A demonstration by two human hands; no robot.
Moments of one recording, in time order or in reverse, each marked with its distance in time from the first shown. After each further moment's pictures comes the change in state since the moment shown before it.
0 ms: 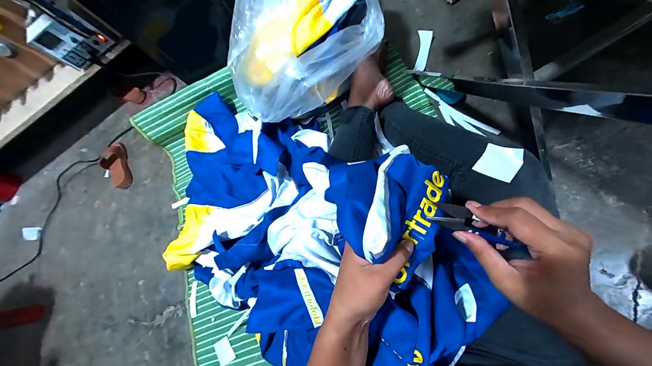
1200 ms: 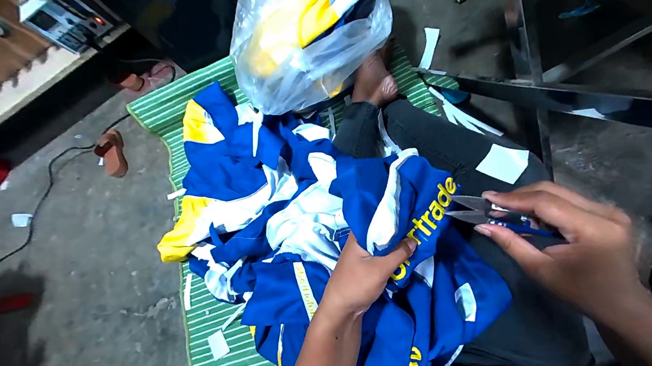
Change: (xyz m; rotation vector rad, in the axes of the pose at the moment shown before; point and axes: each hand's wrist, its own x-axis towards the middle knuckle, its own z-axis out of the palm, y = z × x) left_hand 0.007 0.009 -0.007 0.012 -0.112 -0.089; right_hand 0.020 0.010 -0.027 -0.008 -0.134 -0.009
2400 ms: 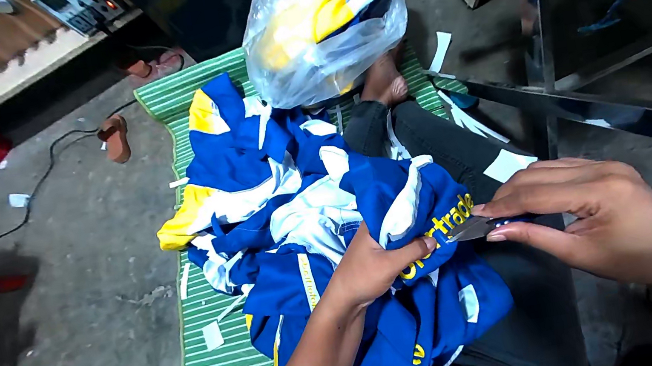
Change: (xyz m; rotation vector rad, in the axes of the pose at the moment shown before) left_hand 0.005 0.008 -0.002 -0.008 -0.130 0.026; right_hand 0.058 0.003 -0.031 0.056 -0.410 -0.256
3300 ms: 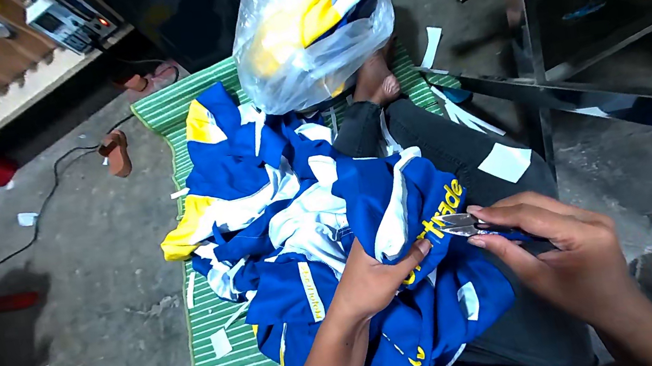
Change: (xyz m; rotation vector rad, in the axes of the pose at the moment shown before) left_hand -0.011 -0.017 0.006 0.083 0.114 0.112; right_hand -0.036 -0.019 0.057 0.082 0.367 0.202
